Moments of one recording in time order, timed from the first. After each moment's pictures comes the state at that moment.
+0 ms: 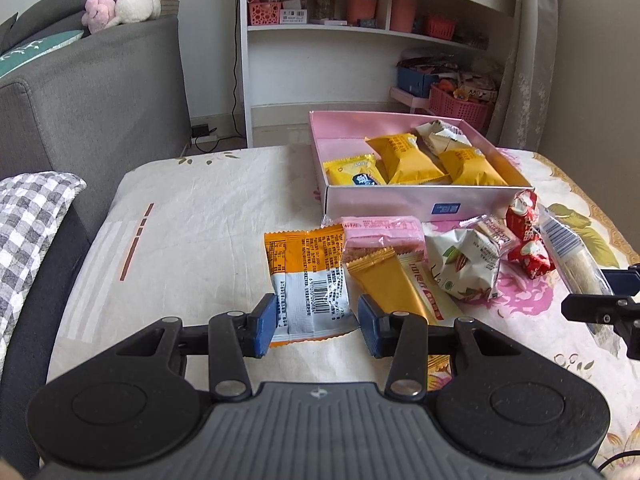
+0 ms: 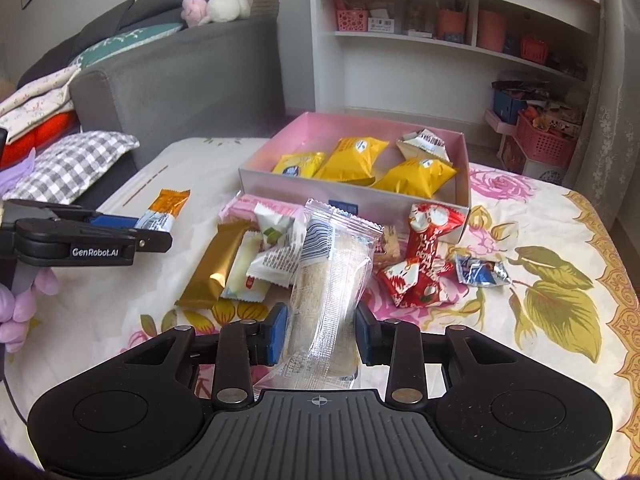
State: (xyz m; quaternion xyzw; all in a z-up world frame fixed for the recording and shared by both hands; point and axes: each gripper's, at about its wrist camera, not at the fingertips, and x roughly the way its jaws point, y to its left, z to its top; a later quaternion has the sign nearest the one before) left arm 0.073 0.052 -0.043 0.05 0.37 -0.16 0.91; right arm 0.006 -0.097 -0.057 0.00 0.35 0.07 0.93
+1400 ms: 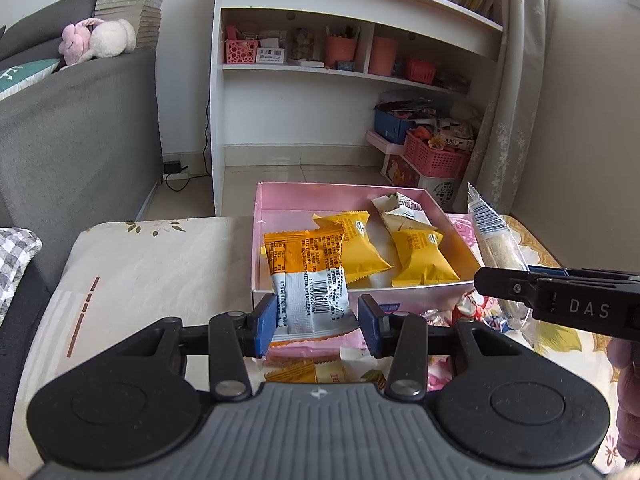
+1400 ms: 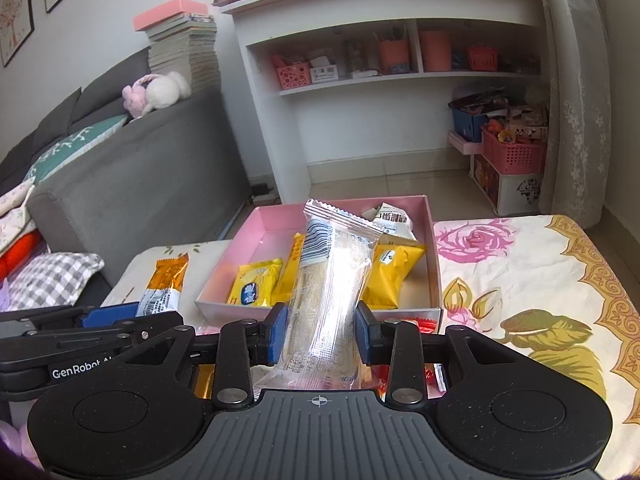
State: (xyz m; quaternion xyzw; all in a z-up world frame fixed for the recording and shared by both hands) left arm 0.104 0.004 -0.009 0.01 0.33 -0.18 0.93; right arm 0.071 -0.133 -0.019 0.10 0.29 0.01 0.95
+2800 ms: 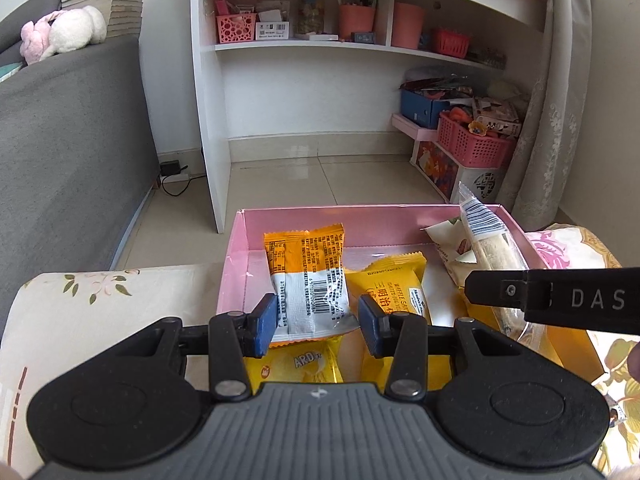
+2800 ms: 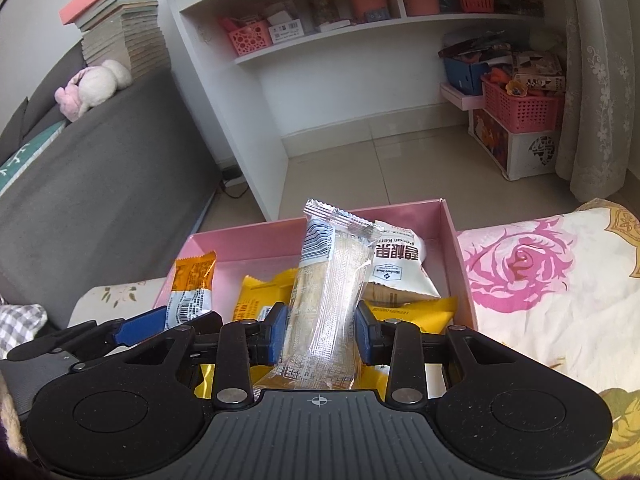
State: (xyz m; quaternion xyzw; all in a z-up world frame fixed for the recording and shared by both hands) left arm 0.221 -0.047 -0.050 0.04 0.35 -0.15 0.92; right arm 0.223 -0.161 -0.054 0.15 0.35 0.00 0.92
